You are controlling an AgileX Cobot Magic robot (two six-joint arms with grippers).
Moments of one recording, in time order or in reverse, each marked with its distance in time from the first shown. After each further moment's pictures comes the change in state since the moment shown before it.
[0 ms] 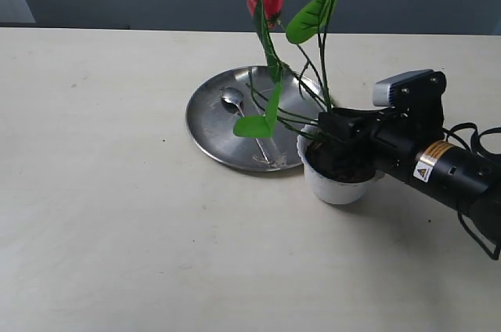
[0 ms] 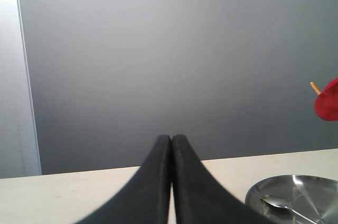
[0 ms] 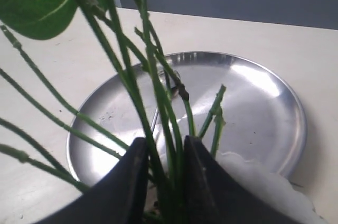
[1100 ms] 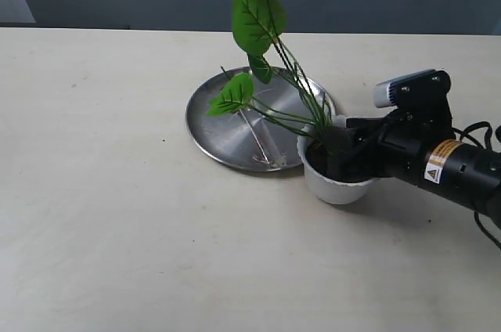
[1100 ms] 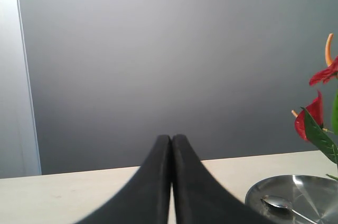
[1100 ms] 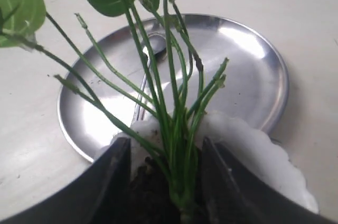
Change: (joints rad) left arm 0.000 0.000 0.000 0.000 0.000 0.000; right arm 0.000 -0.127 0.002 -0.044 0.252 0.057
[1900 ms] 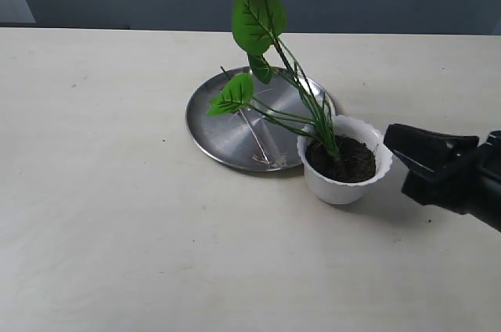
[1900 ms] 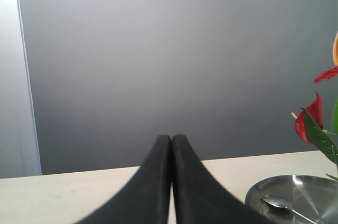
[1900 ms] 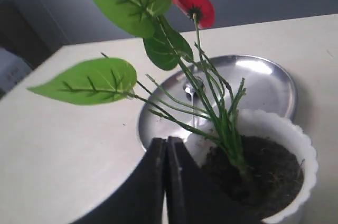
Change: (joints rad) left arm 0.000 0.000 0.000 0.000 0.000 0.000; right arm 0.000 -0.685 0.236 -0.160 0.211 0.496
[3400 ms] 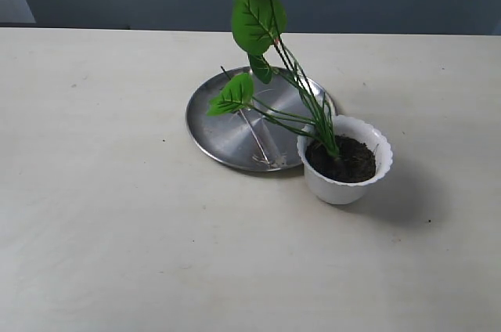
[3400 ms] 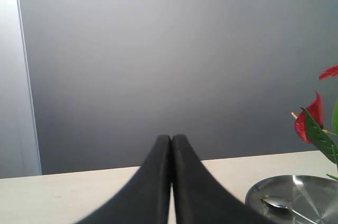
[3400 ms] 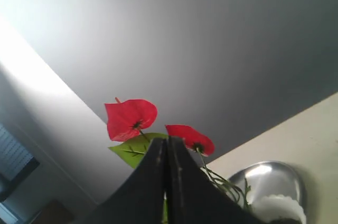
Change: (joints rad) left arm 0.000 0.000 0.000 0.000 0.000 0.000; right arm -0.094 -0.942 0.122 0.007 0.434 0.491
